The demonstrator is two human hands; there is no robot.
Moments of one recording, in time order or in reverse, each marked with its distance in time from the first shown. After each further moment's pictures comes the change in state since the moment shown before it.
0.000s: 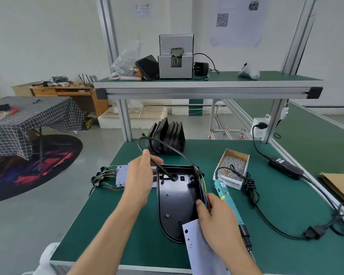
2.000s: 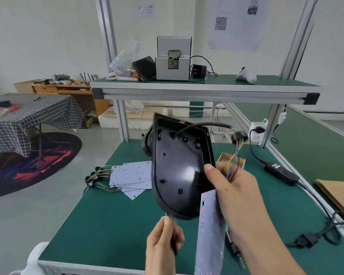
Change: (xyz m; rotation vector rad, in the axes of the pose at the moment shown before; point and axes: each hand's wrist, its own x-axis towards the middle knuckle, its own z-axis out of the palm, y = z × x) left_hand -0.112 -0.113 0.058 -0.573 -0.013 -0.168; right_hand 0.006 -0.067 -0.092 0.721 -0.013 -0.094
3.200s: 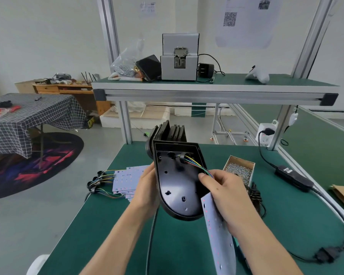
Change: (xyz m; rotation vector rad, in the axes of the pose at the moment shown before) left_hand 0.112 0.115 0.025 0.092 -0.364 0.100; right_hand 0.057 0.053 0.020 -0.120 -0.078 0.128
